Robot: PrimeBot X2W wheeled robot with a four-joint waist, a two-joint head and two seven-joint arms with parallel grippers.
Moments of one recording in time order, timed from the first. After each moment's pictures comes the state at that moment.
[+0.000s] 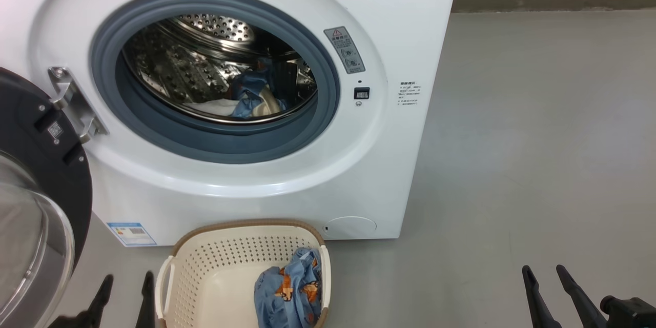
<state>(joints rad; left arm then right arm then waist) 0.01 0.10 0.07 0.31 -0.19 -0.13 -0.26 0.09 -0.17 -0.02 0.26 0.38 0.13 -0.26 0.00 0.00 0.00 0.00</state>
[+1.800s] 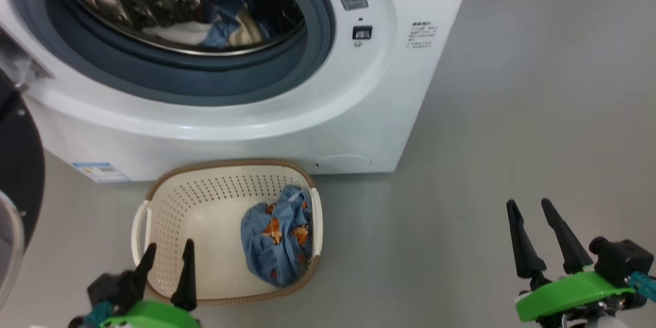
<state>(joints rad) -0.11 0.04 -0.03 0.42 -0.26 -0.13 -0.26 -0.06 -0.13 -0.01 0.22 0.38 0.13 -0.26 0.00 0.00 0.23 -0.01</state>
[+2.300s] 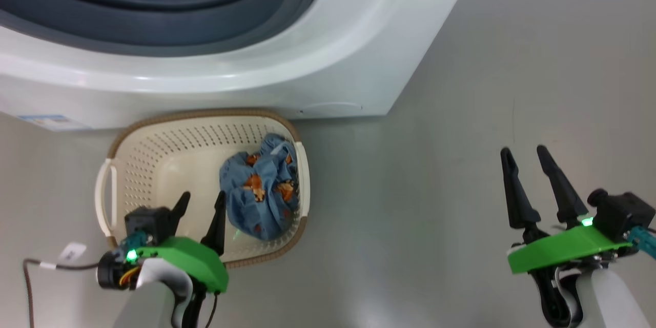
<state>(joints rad) -0.41 0.04 -0.19 0.71 -0.31 -0.13 -0.26 -0.21 -0.12 0.00 0.21 0.37 0.13 -0.26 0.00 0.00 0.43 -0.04</state>
